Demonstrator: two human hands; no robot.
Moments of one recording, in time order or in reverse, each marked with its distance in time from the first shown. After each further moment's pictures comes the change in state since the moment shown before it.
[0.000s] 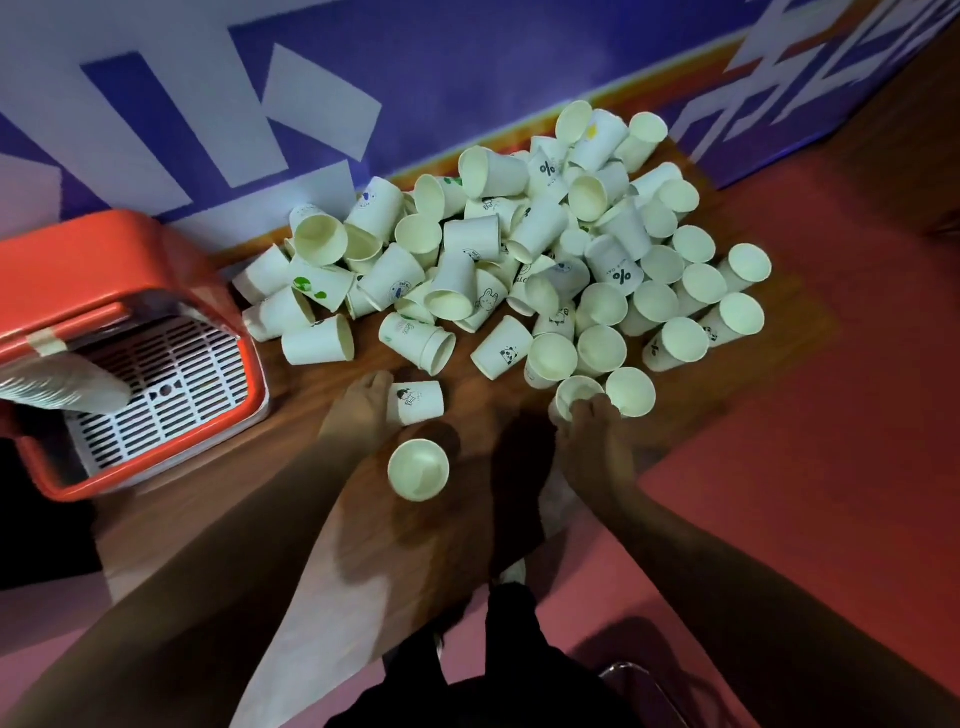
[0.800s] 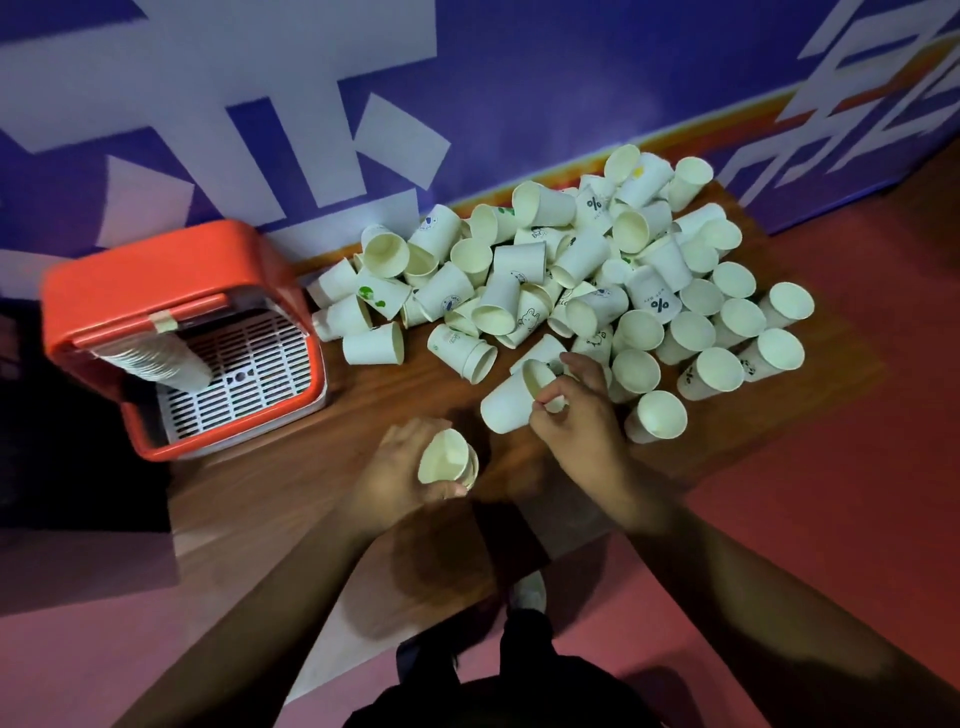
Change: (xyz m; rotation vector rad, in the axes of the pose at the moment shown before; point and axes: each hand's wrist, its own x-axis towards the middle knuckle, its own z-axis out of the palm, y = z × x) left_hand -0.115 0.025 -0.014 -0.302 0.052 0.156; right_hand -0.003 -0.064 -0.065 0.779 0.236 -0.336
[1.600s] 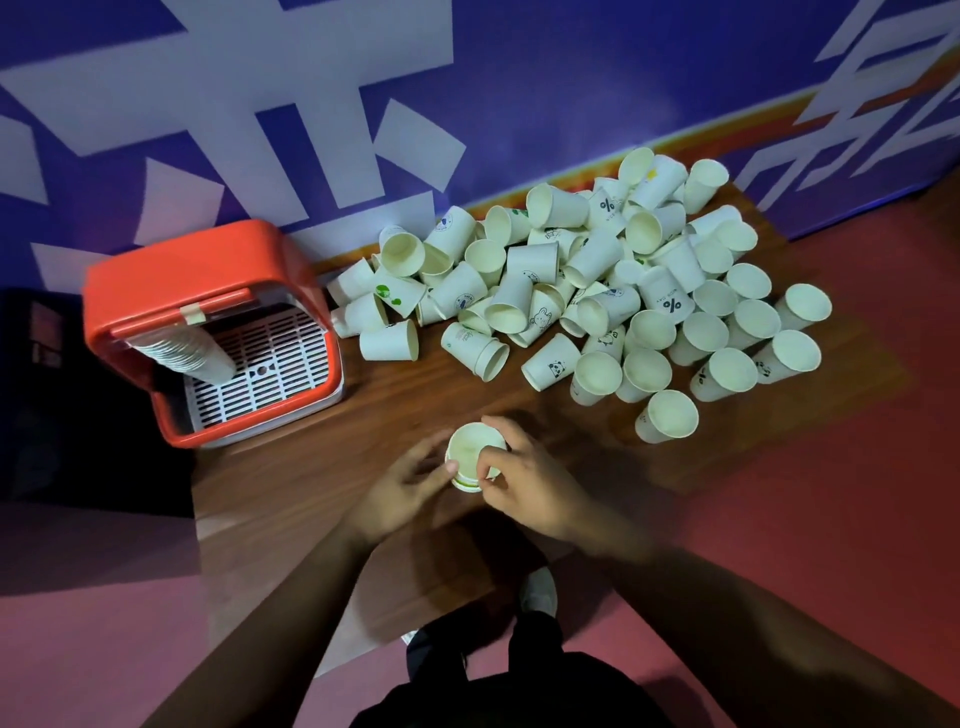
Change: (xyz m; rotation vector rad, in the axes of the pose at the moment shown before) left_hand -0.022 -0.009 0.021 -0.546 -0.023 -0.172; right_hand -0.053 -0.013 0.037 -0.091 -0.553 -0.253
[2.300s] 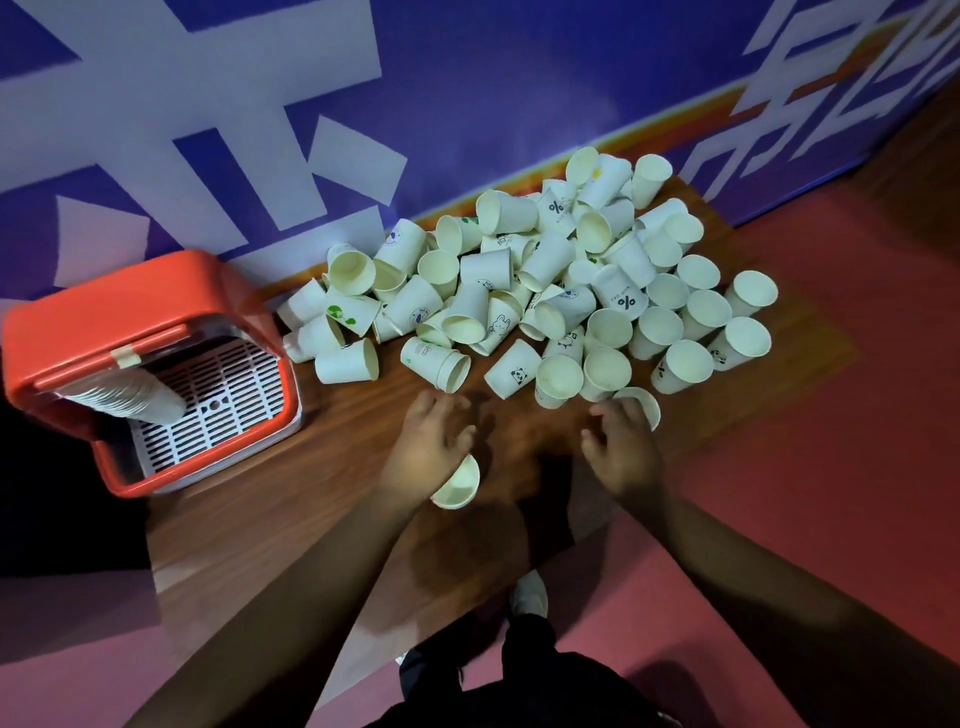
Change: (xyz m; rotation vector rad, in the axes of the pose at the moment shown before) left_hand 0.070 0.057 0.040 0.527 0.208 0.242; right_hand -0.048 0.095 -0.071 -0.159 0.414 0.472
